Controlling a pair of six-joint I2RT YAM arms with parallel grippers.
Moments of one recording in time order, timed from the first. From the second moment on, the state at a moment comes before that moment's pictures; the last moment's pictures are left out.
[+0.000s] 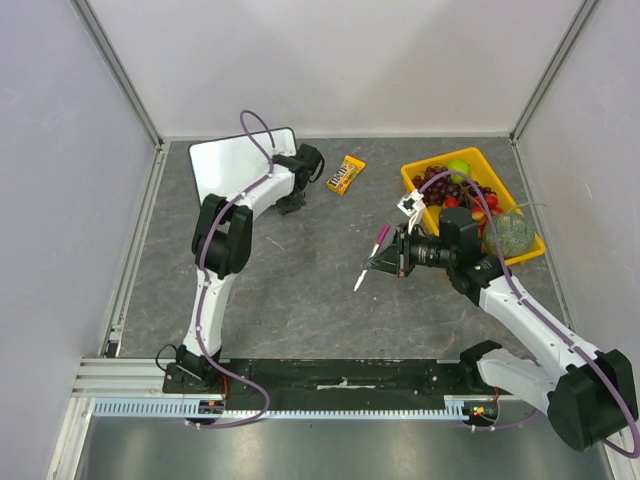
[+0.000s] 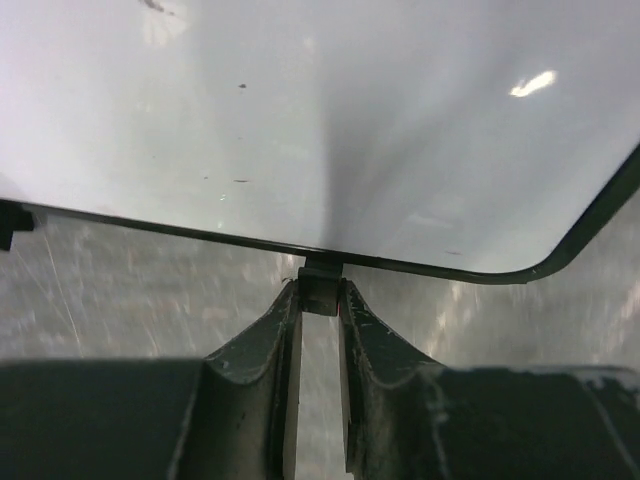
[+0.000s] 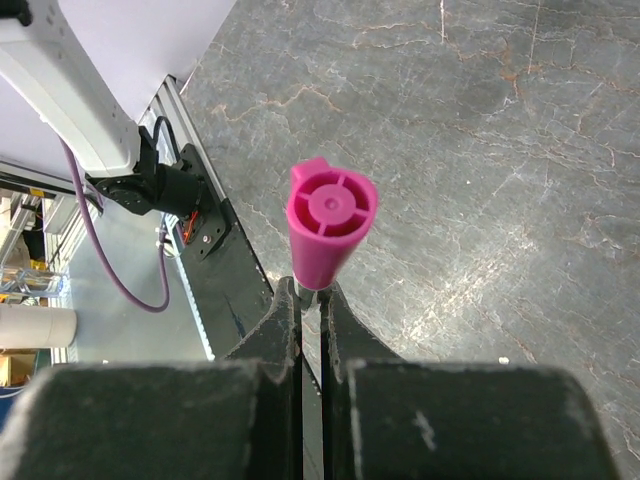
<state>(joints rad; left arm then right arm) -0.45 2.33 1.94 -0.88 -0.50 -0.61 0.40 1.02 0.66 -0.07 -0.78 0.40</state>
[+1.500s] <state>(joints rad) -1.03 1.85 1.22 -0.84 -0.42 -1.02 0.40 0.79 0.68 -0.28 -0.71 0.42</state>
